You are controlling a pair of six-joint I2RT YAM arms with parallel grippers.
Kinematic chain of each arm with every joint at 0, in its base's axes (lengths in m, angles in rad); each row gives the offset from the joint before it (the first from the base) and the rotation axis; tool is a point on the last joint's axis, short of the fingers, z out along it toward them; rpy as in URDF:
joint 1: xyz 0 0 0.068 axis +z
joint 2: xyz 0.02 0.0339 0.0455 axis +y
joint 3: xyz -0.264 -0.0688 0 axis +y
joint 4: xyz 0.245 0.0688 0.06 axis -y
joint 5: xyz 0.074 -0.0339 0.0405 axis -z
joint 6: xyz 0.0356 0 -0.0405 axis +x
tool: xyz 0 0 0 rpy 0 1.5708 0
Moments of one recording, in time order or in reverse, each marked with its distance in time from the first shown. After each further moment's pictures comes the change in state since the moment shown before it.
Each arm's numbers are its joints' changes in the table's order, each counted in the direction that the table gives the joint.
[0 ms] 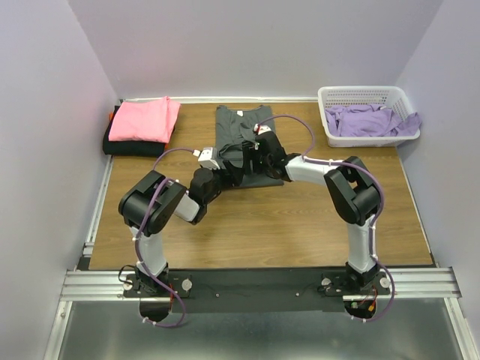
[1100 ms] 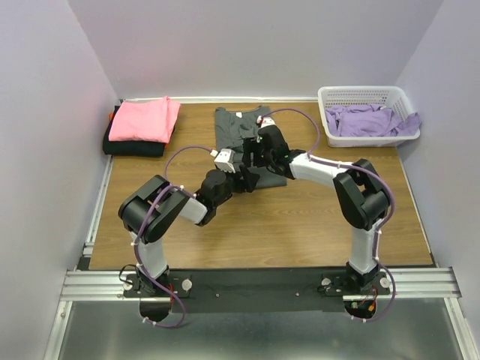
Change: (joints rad) left arm -0.121 -0.048 -0.036 -0.080 -0.015 0.077; right arm 0.004 -0.085 -0.008 -0.013 0.048 0.010
